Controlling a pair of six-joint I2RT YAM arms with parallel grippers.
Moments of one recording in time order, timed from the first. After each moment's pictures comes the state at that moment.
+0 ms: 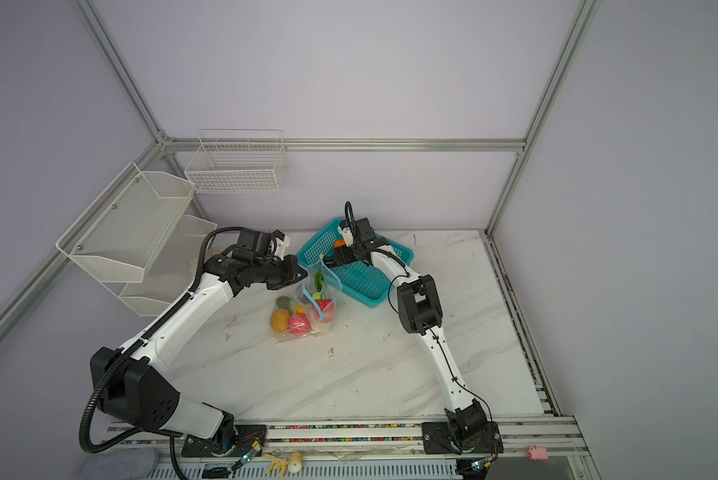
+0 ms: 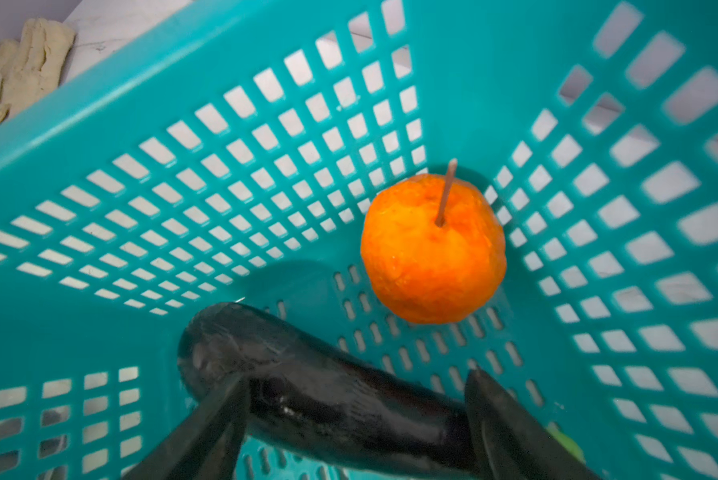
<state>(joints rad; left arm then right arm) -0.33 1.49 1.40 -0.73 0.34 -0.58 0.47 2.65 2.40 -0.54 -0.30 0.04</state>
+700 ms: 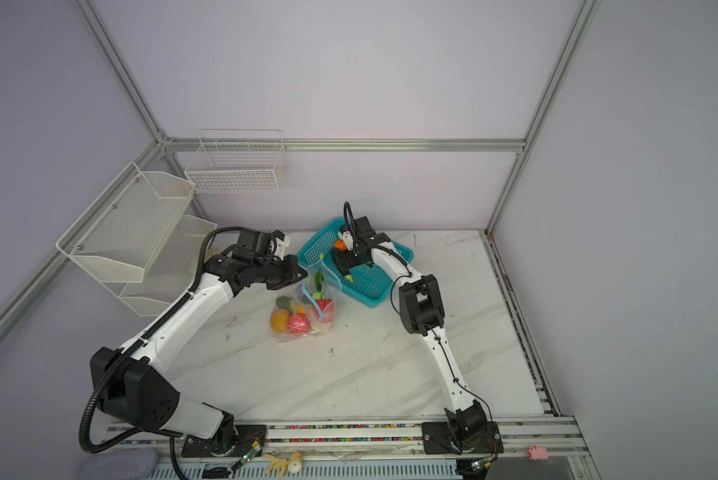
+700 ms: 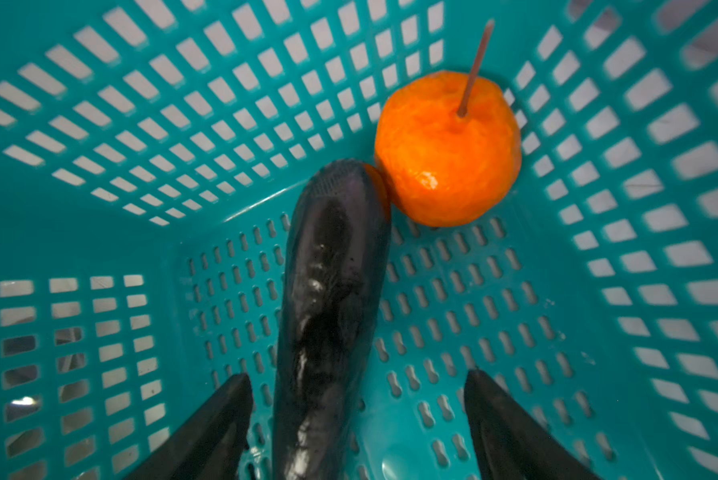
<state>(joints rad) -0.33 1.49 1.40 -0.73 0.34 -0.58 0.47 2.59 2.41 -0.73 -0.27 -0.03</state>
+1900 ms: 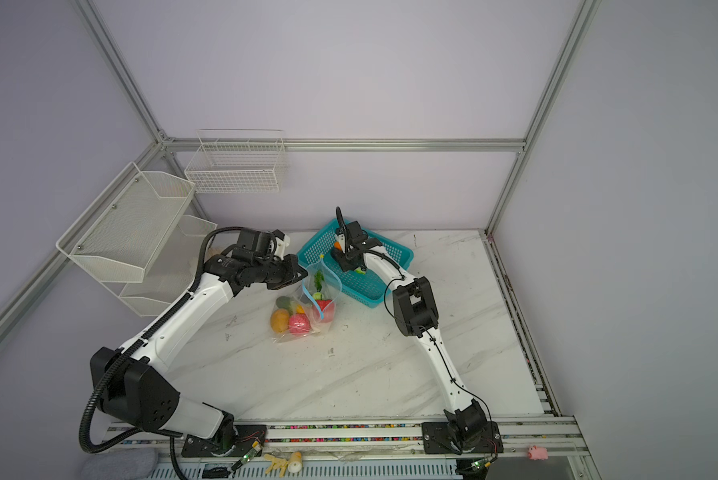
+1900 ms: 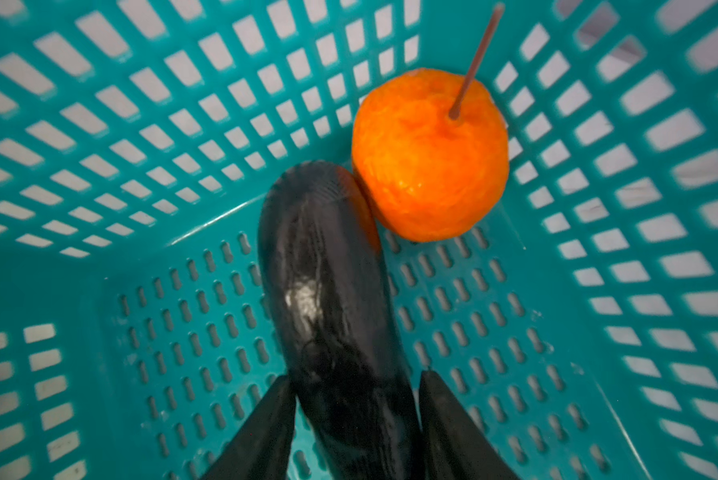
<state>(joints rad) -0.33 1.49 1.40 -0.72 0.34 -0.59 0.52 2.64 2.43 -0.69 -0.09 -0.01</state>
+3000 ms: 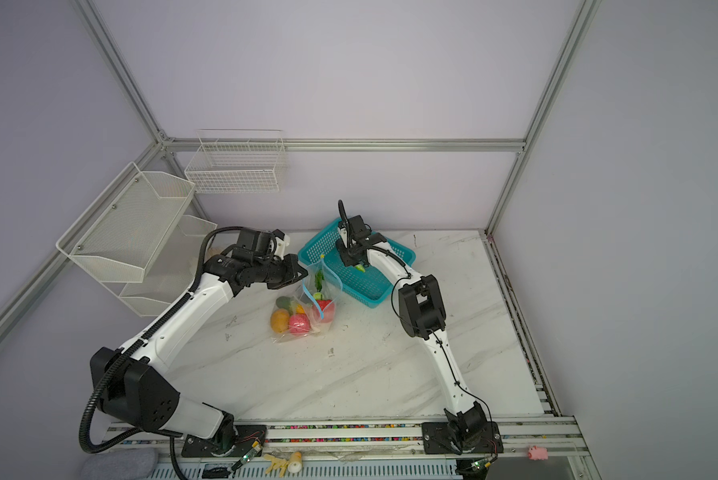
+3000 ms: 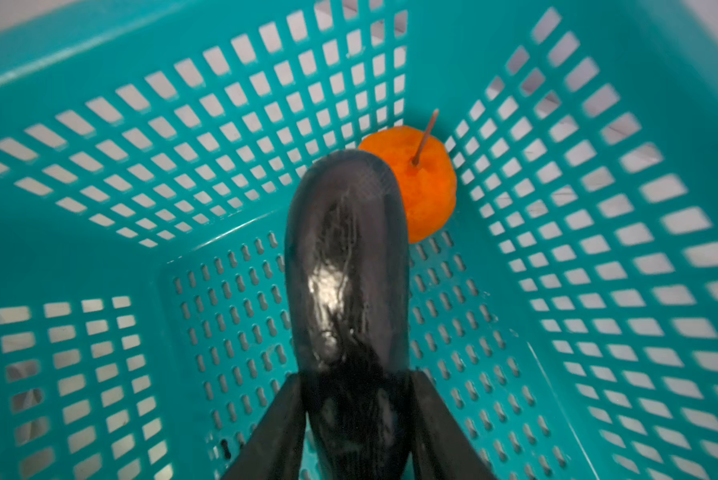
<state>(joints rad) -0.33 1.49 1.40 -0.71 0.34 -0.59 0.52 2.48 2.30 -0.67 -0.04 0.00</state>
